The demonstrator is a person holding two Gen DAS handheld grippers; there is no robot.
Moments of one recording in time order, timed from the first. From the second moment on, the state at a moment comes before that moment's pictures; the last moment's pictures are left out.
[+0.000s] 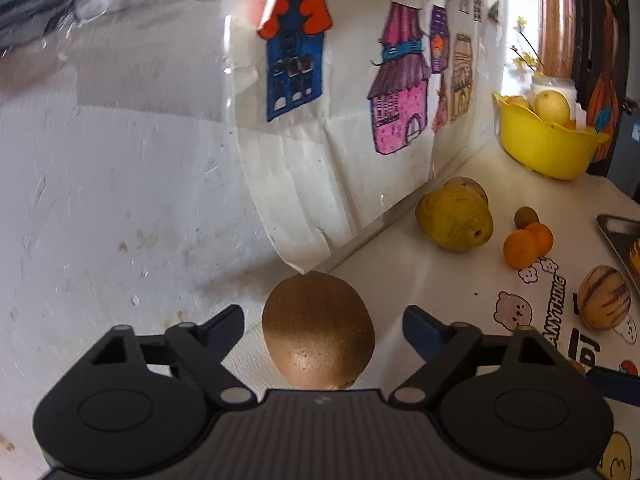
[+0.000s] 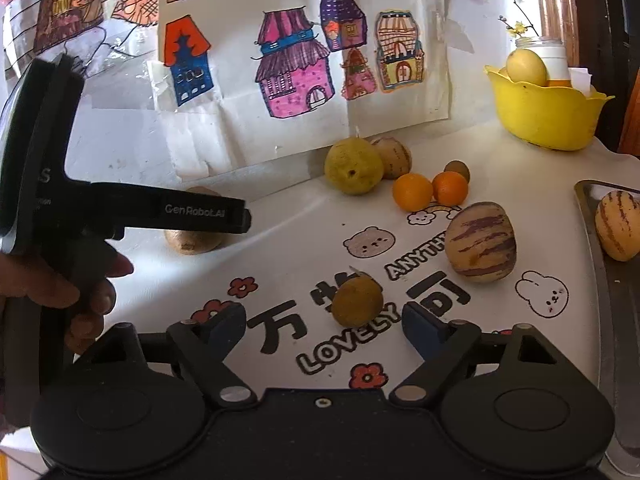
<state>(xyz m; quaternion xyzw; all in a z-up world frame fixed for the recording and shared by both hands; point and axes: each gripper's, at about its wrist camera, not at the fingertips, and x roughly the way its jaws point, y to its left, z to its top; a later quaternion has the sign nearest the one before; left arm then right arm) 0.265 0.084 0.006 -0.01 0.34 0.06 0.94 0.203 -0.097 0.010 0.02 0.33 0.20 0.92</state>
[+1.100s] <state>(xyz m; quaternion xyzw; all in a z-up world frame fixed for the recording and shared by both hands) 0.241 0.075 0.007 -0.04 0.36 0.01 0.93 0.212 -0.104 0.011 -0.02 0.32 0.18 0.93</state>
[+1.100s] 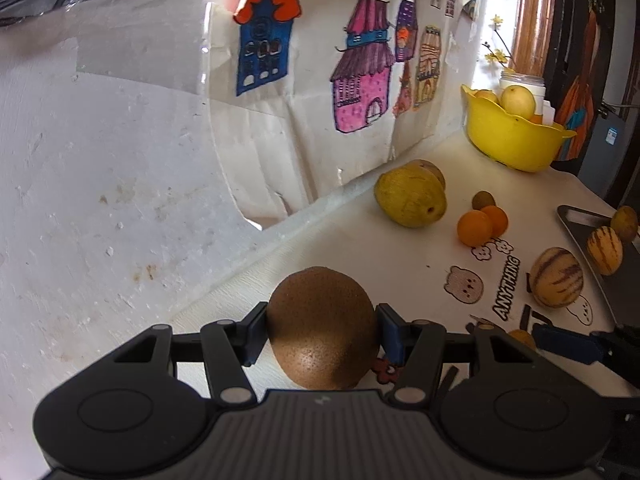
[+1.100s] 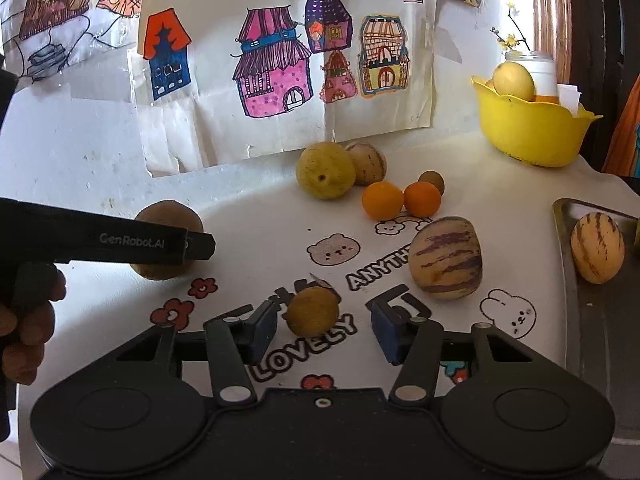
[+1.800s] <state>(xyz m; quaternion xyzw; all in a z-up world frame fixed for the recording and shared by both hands) 0.227 0.059 0.008 -0.06 0.37 -0.03 0.93 0.203 -0.114 0.015 -0.02 0.32 0.20 0.93</state>
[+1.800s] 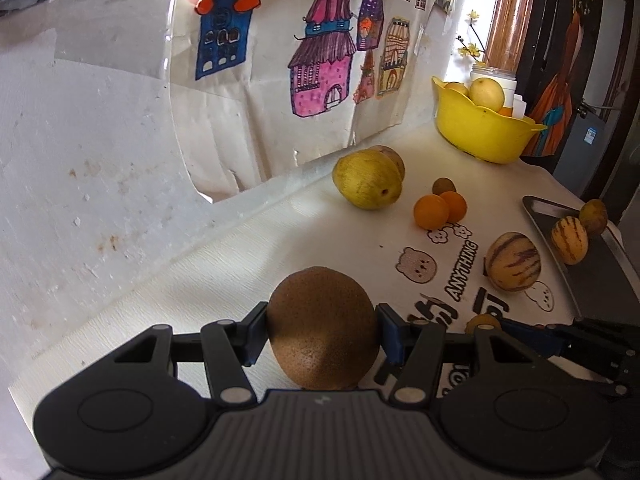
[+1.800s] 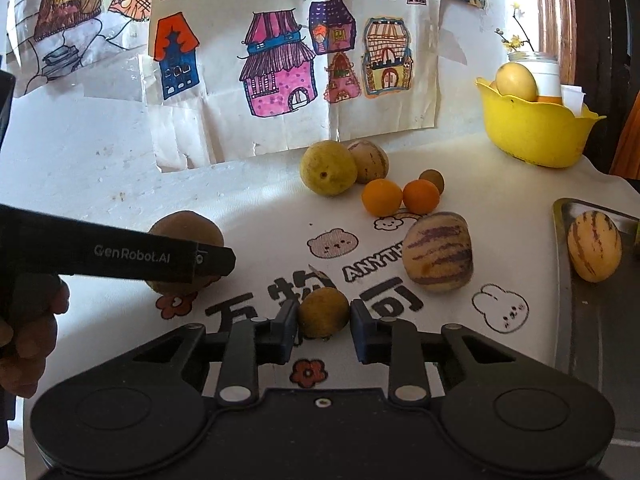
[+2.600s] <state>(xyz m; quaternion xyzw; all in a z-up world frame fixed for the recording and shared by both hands) 0.211 0.004 0.013 -0.08 0.41 -0.10 0.90 0.159 -0.194 0.027 0.07 0.32 0.18 0.93</state>
